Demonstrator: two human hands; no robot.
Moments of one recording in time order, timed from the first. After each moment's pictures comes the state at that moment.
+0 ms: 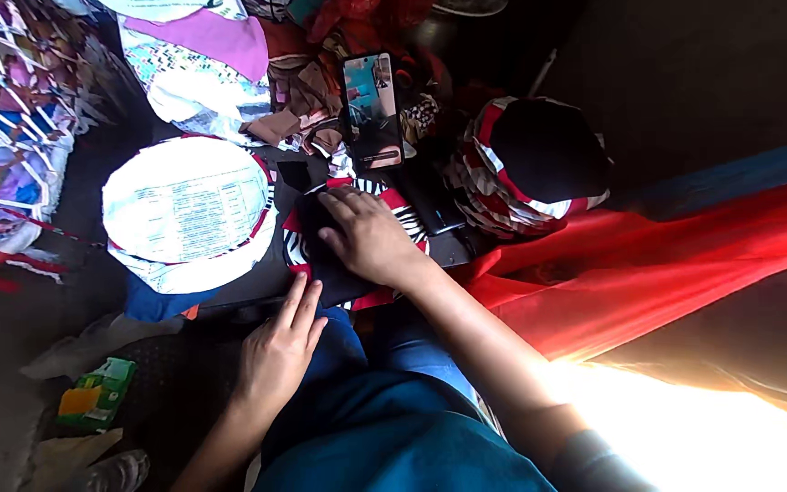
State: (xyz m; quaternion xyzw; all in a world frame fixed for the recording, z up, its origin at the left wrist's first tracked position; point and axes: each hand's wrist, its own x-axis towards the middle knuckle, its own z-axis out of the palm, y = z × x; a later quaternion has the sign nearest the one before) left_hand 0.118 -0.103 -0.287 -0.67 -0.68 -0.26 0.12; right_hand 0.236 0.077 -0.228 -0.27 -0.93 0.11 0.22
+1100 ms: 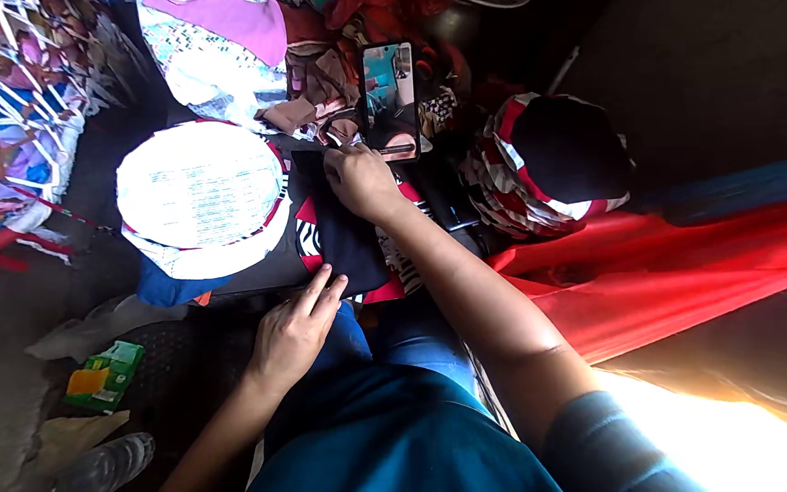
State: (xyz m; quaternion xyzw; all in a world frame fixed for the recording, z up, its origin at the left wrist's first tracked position) left_hand 0.111 -0.091 -0.297 -0.70 -0.63 -0.31 0.15; right_hand 0.179 0.136 -0.214 -0.33 -0.93 0.11 0.13
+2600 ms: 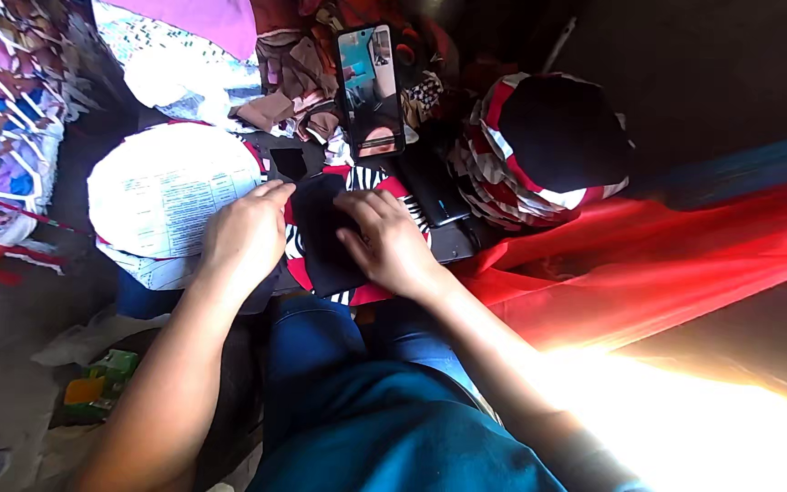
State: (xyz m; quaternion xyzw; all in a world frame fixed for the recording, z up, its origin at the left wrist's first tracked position) left_hand 0.065 0.000 -0.203 -0.65 -0.75 -0.15 -0.05; right_hand 0.262 0.068 -0.237 -0.24 -0.91 0.13 0.31
